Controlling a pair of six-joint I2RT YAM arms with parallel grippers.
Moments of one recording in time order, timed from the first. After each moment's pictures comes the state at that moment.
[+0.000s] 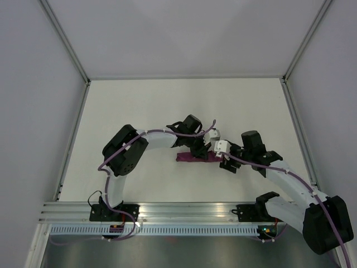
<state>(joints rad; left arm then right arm) -0.81 2.03 1.25 -0.14 0.63 0.36 0.34 1.01 0.52 -0.39 -0.57 -0.88</state>
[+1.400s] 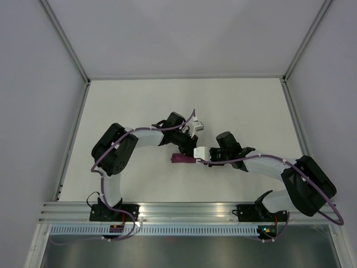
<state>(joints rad) -0.68 1.98 1.15 -0.09 0.80 0.12 0.61 1.38 0.54 -0.04 -0.32 -0.94</state>
